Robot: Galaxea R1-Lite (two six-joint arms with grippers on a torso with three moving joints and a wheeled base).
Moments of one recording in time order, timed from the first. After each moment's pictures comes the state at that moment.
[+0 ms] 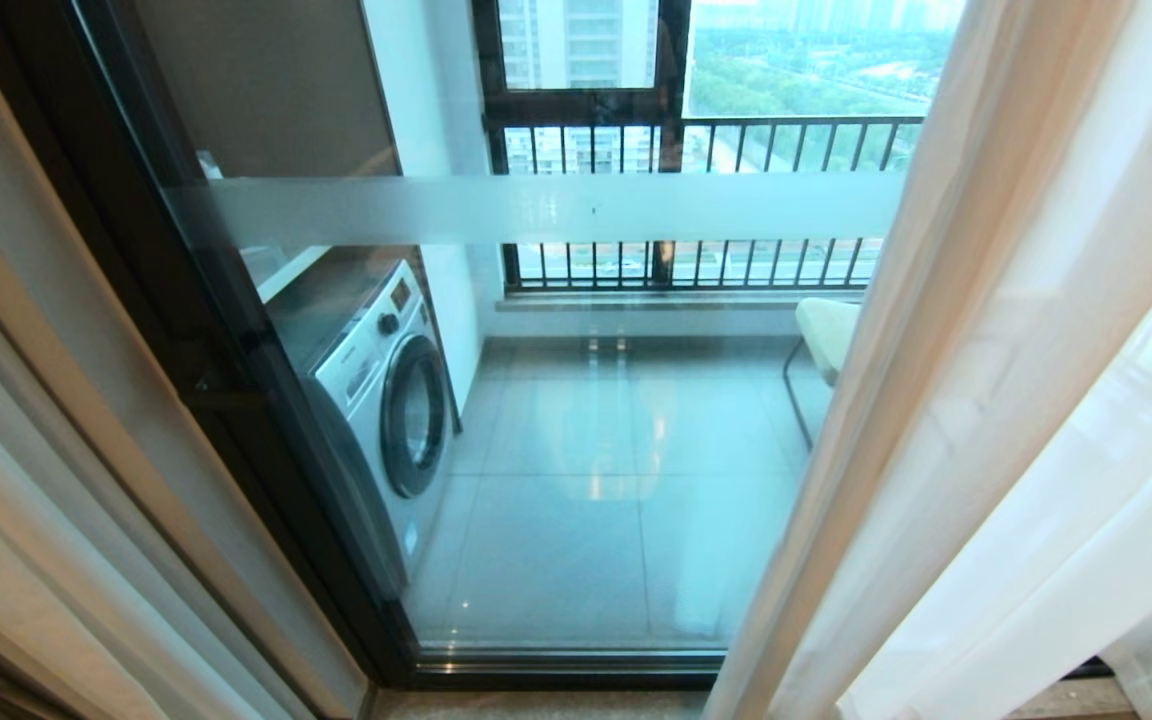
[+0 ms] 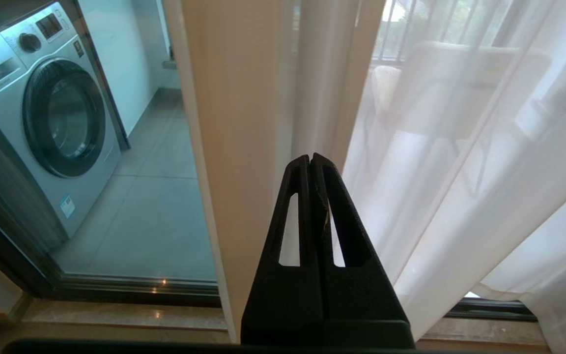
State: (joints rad) left arm 0.00 0.00 0.00 0.00 0.00 -0.03; right arm -0.01 0.02 0.00 -0.07 0.01 -0.04
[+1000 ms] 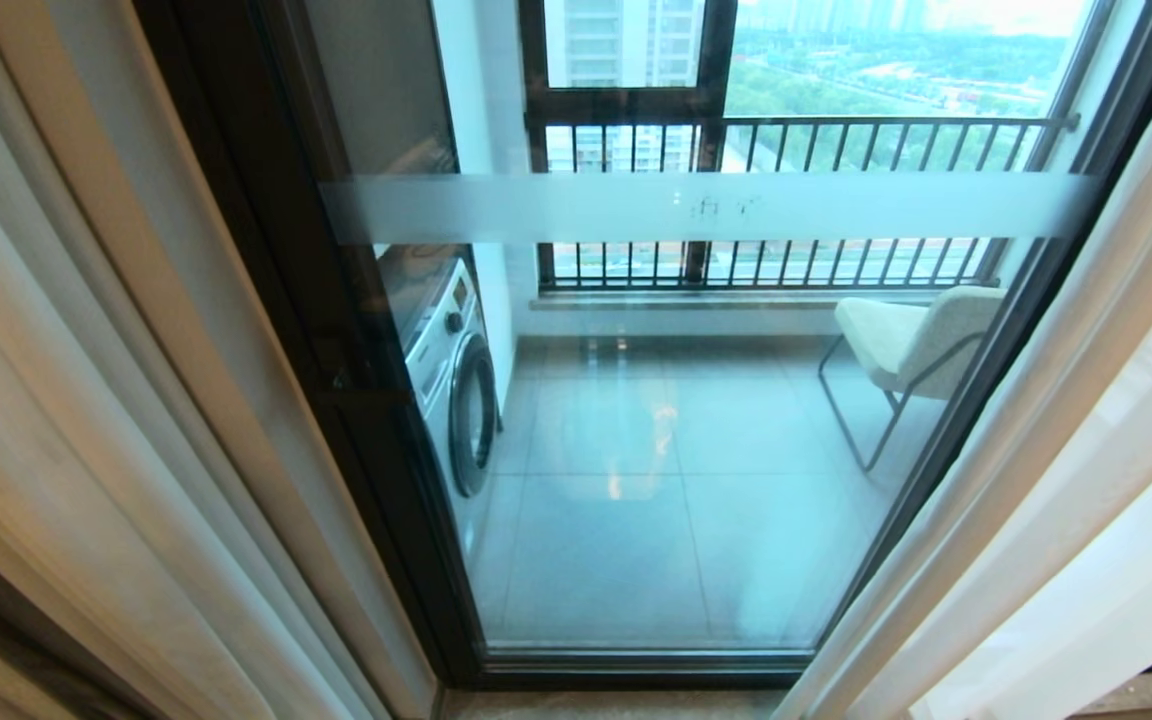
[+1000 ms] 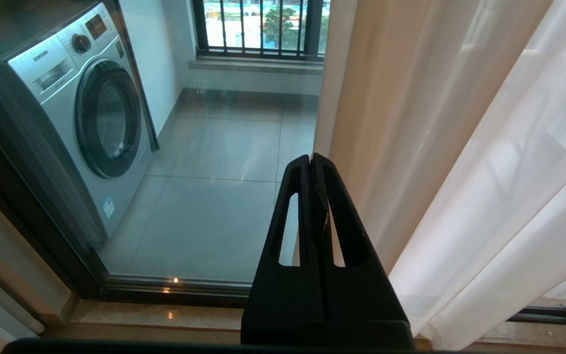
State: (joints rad) left arm 0.00 0.00 0.00 0.00 0.00 -0.03; right arm -0.01 0.02 0.00 -0.07 0.01 -0.04
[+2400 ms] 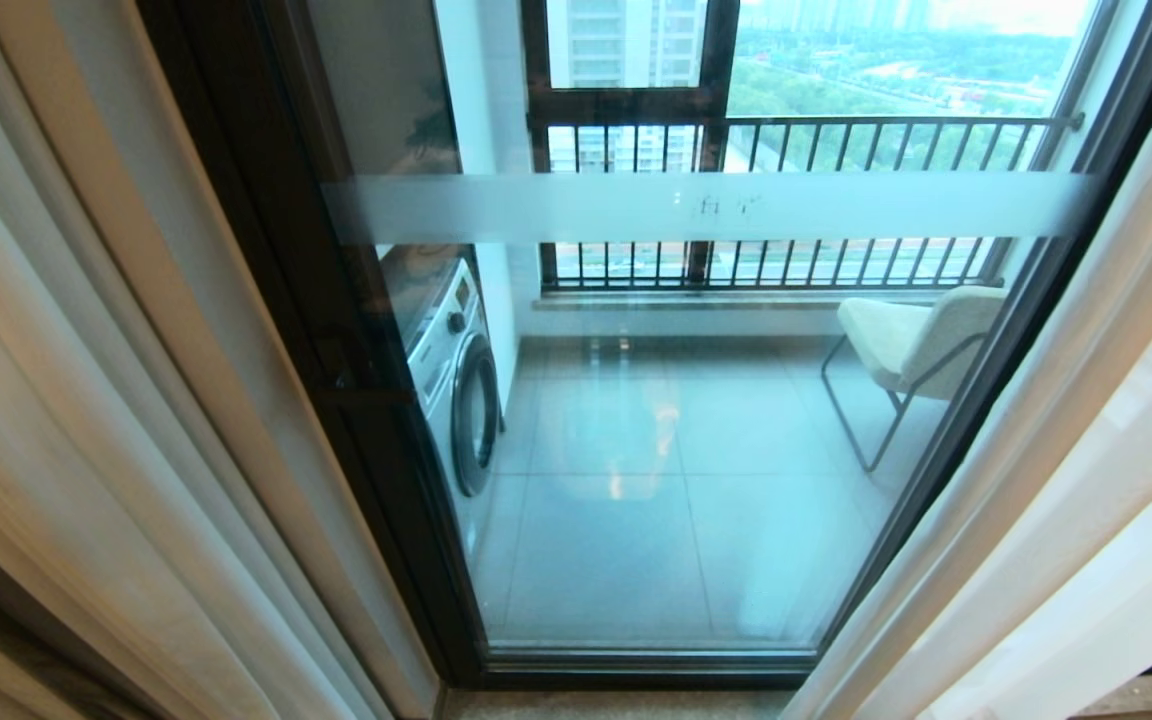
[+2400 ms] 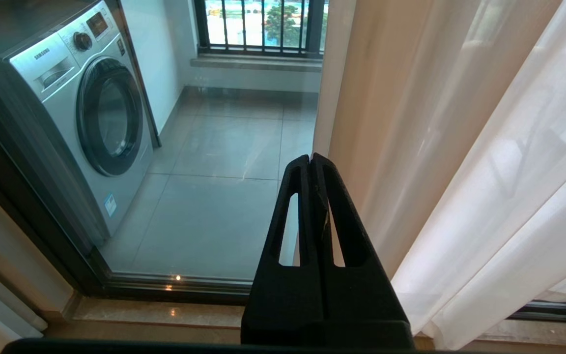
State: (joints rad) left arm 0.00 0.27 -0.40 0.12 0.50 0.00; right arm 0.00 0.03 0.00 -0.07 0.01 -0.04
